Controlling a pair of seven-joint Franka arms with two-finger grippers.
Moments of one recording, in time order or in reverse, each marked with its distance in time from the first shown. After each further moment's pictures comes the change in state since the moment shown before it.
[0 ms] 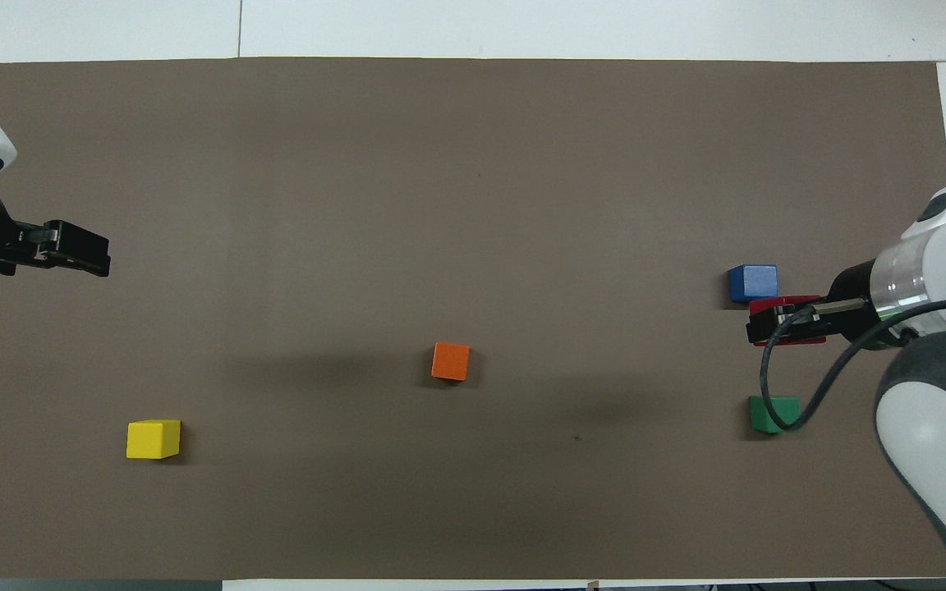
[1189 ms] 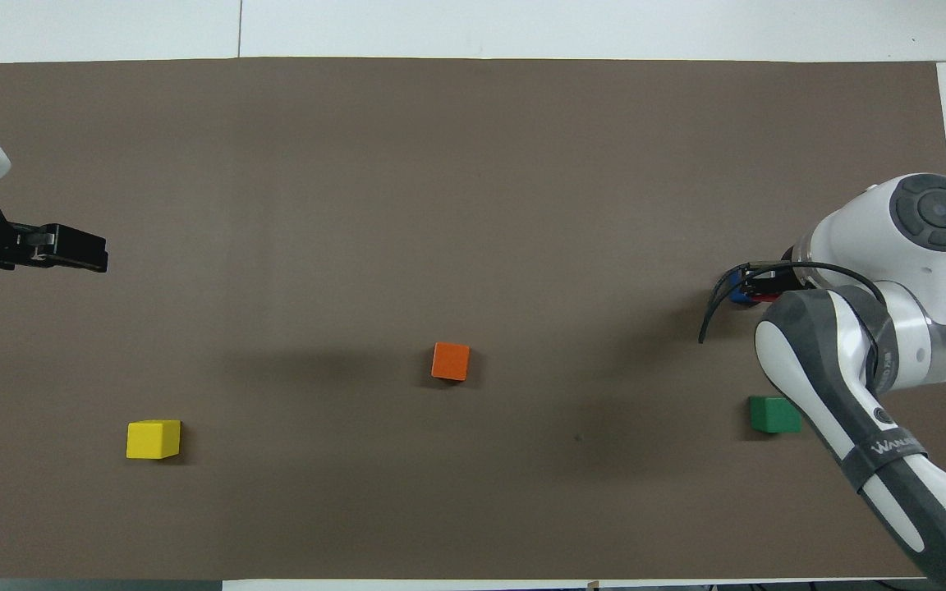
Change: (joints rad) left arm 0.023 -0.023 -0.018 -0.061 -0.005 0.109 0.019; right arm -0.055 0.264 -0.009 -0.113 -0.242 0.405 0.191
